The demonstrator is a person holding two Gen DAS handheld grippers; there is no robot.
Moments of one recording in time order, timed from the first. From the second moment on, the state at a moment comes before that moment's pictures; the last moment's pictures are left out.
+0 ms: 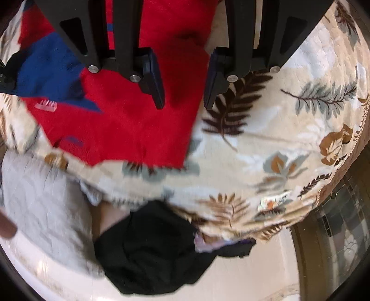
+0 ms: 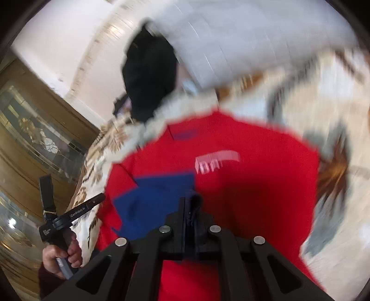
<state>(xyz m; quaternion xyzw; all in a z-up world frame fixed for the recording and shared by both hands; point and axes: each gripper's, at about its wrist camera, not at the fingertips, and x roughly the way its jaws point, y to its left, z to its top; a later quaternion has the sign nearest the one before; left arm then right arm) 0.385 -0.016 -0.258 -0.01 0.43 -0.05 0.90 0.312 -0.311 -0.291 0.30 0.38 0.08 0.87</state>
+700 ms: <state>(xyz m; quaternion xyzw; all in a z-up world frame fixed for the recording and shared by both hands) 0.381 -0.057 -0.271 0.04 0.45 -0.10 0.89 0.307 -0.391 -0.283 0.40 0.35 0.02 0.85</state>
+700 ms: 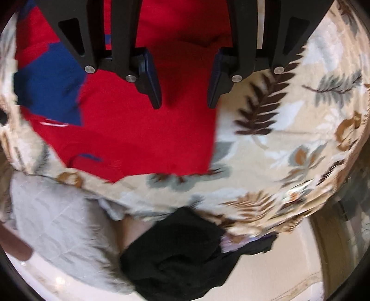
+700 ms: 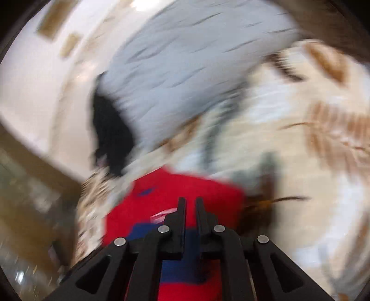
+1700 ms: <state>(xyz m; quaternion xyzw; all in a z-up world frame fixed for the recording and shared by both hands) 0.382 -0.060 -0.277 0.10 0.47 -0.07 0.88 0.372 -0.270 -0.321 0.33 0.45 0.13 0.82</state>
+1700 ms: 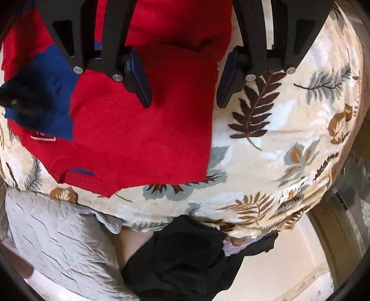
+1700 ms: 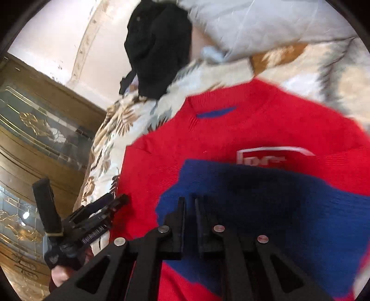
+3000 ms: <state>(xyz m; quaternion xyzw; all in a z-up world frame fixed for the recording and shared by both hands) 0.165 0.062 -0.270 0.01 0.47 -0.16 0.87 0.060 -0.336 -0.295 0.39 0.48 0.09 0.78</state>
